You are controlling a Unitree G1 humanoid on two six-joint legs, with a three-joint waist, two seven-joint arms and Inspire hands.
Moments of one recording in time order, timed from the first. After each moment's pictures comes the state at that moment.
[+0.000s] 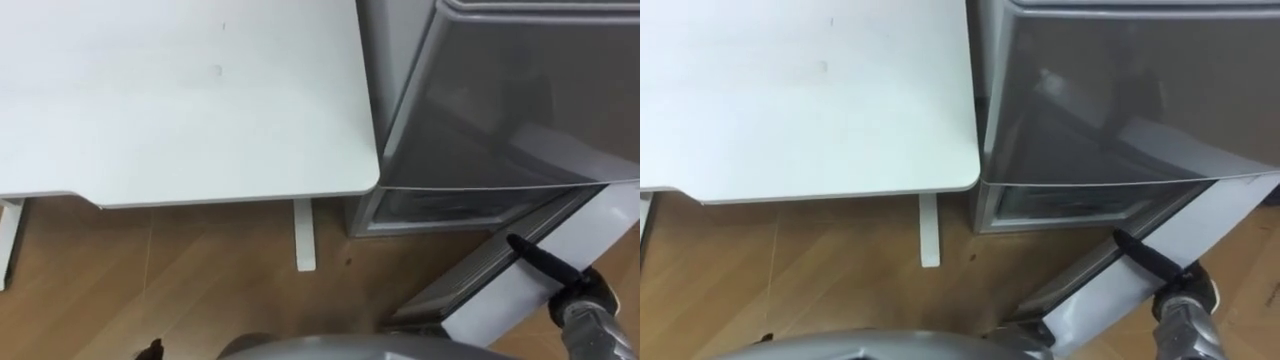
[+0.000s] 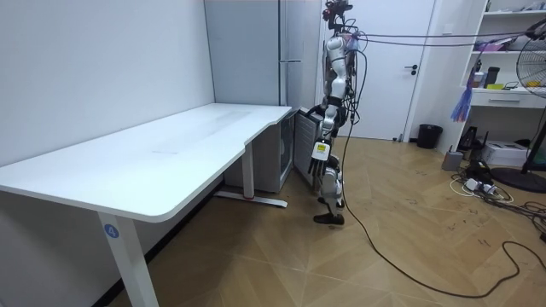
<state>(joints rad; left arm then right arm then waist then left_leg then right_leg) 0.25 0.24 0.05 1.05 0.08 0.08 0.01 0.07 -0.34 -0.17 1.00 0.75 -0.06 -0.04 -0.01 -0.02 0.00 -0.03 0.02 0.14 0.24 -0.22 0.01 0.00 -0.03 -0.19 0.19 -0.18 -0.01</state>
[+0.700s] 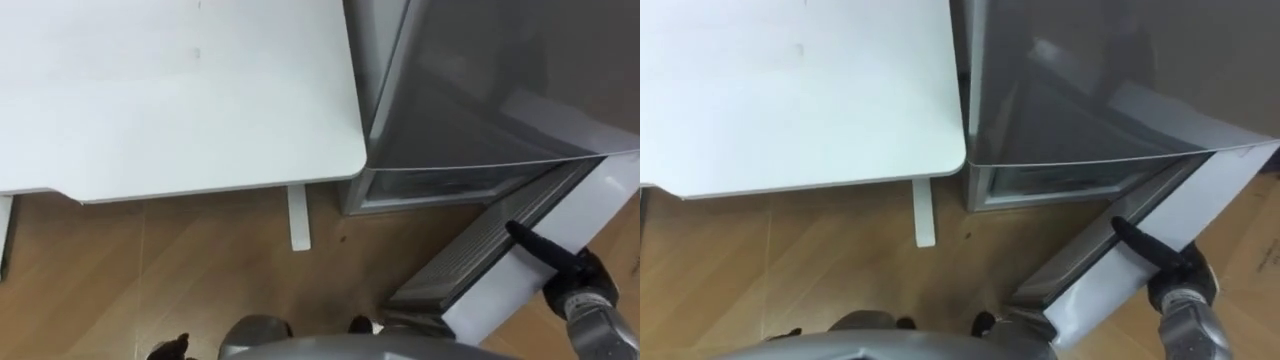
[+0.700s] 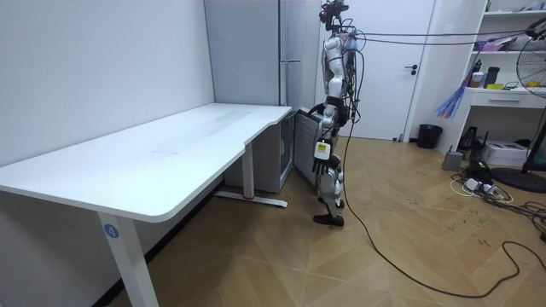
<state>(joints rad) 0.17 0.26 -0.08 1.12 0.08 0.09 -0.08 0.19 -0.47 0.14 0.73 1.11 -0.10 -0.06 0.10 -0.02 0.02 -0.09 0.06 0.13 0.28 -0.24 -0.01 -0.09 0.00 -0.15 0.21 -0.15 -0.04</state>
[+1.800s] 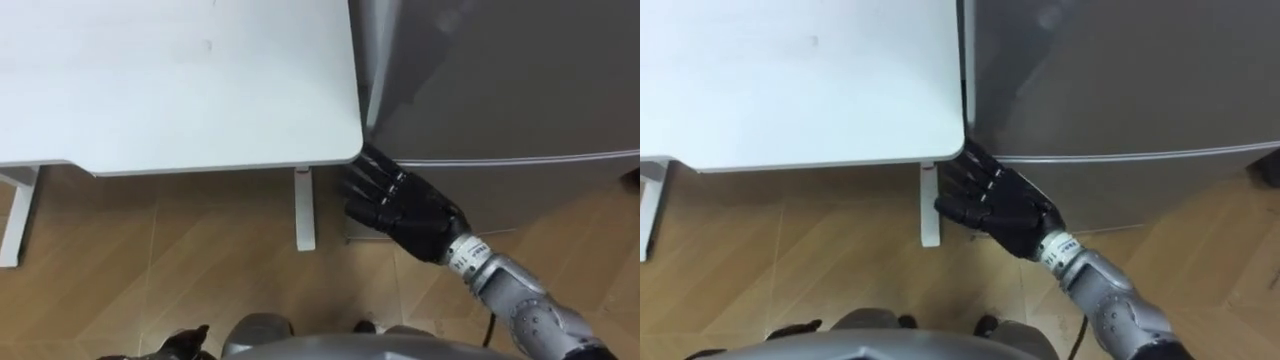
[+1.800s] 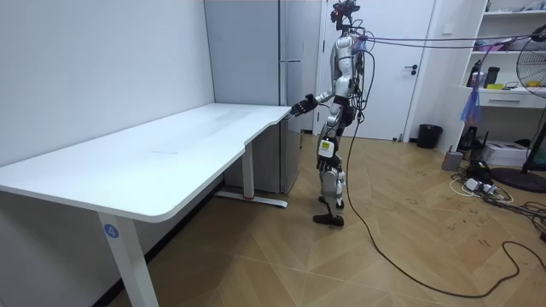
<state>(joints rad) 0.12 0.28 -0.22 1.12 0.08 0.10 -0.13 0.14 -0.42 0.41 0.36 1.01 0.04 0.58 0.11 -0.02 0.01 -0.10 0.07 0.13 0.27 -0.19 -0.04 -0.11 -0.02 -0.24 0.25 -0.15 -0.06</state>
